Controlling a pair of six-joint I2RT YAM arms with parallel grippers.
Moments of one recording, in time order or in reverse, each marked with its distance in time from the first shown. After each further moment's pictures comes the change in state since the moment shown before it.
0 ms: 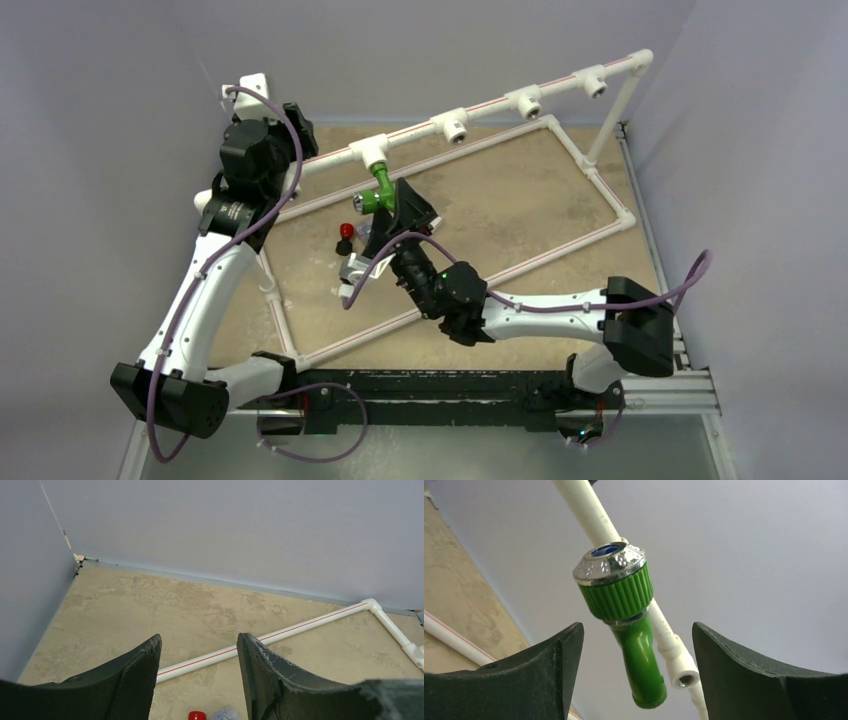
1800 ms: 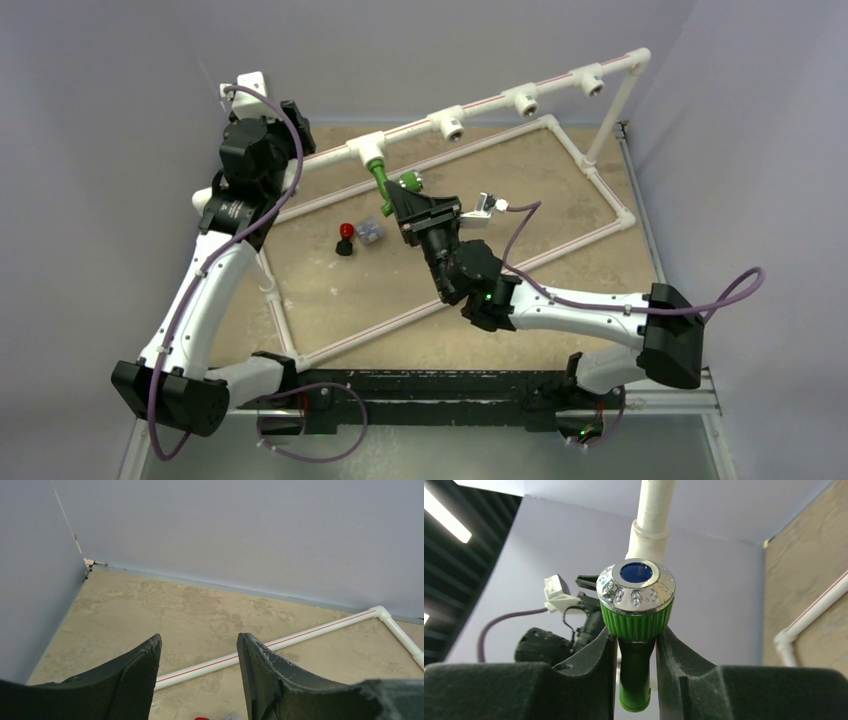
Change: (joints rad) left arm 0.003 0.006 0.000 0.007 -0.017 0.005; right arm -0.094 -0.116 0.038 -0.306 0.259 2.617
